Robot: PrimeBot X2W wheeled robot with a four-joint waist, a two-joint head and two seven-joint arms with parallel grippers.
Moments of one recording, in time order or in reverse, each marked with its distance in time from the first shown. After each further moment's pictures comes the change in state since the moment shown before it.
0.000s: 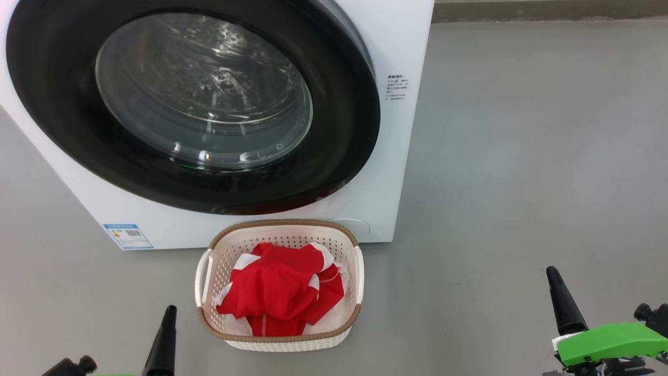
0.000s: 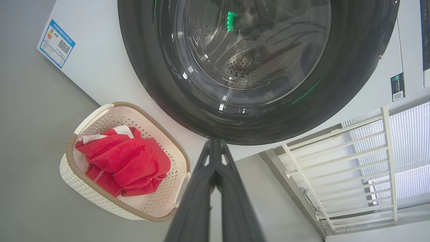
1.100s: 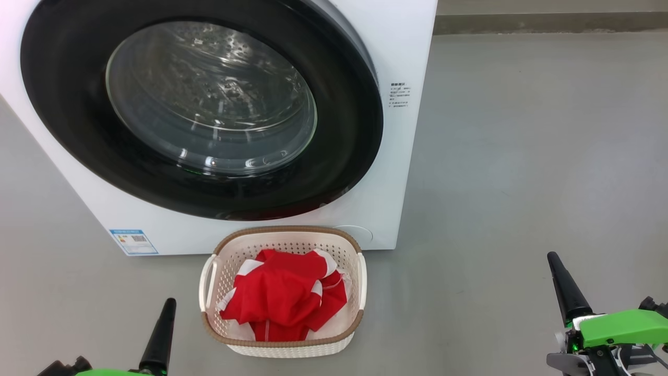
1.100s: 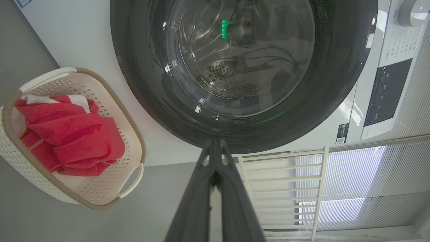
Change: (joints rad) left arm -0.020 0.007 0.016 -0.006 -0.366 0.000 0.100; right arm -0.037 -0.004 -0.020 -0.012 0.342 0.000 0.098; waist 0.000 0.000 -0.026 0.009
